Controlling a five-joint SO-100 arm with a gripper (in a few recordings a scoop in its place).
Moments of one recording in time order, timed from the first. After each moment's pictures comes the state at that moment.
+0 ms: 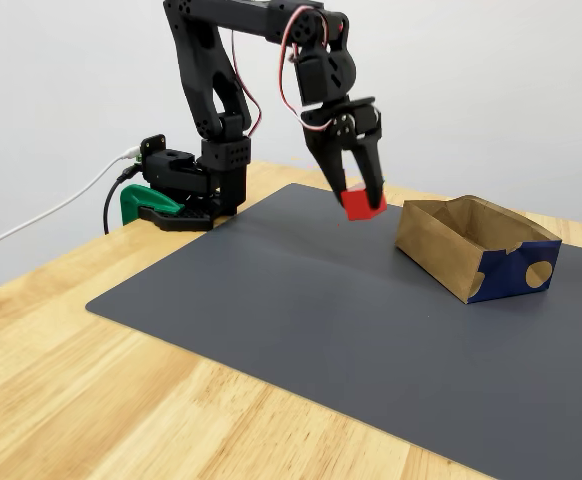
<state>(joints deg) 14.9 115.0 110.7 62.1 5.5</state>
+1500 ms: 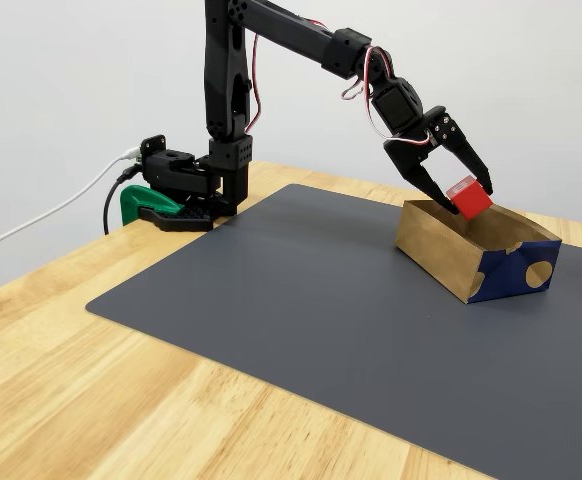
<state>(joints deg) -1.3 89.6 101.7 30.7 -14.8</state>
